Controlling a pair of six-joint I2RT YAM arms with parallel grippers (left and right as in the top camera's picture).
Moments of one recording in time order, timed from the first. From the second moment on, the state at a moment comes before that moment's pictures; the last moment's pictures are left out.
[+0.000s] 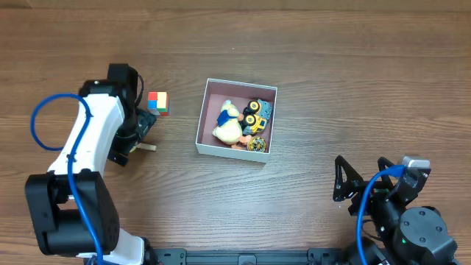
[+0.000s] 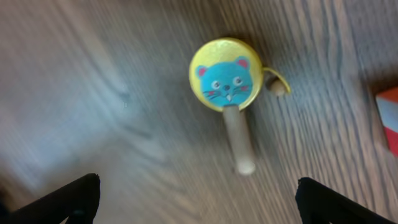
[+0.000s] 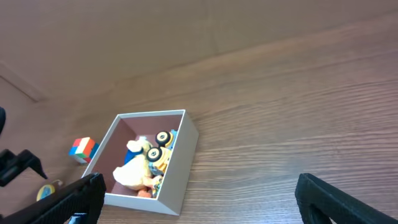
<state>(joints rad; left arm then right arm) 0.05 1.70 1.21 -1.11 -0.16 -1.10 0.55 0.36 0.84 -0.89 0.32 0.49</state>
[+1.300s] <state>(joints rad) 0.05 1.70 0.95 -0.78 -0.13 -1.25 0.55 0.36 0.84 -0.89 0.32 0.49</state>
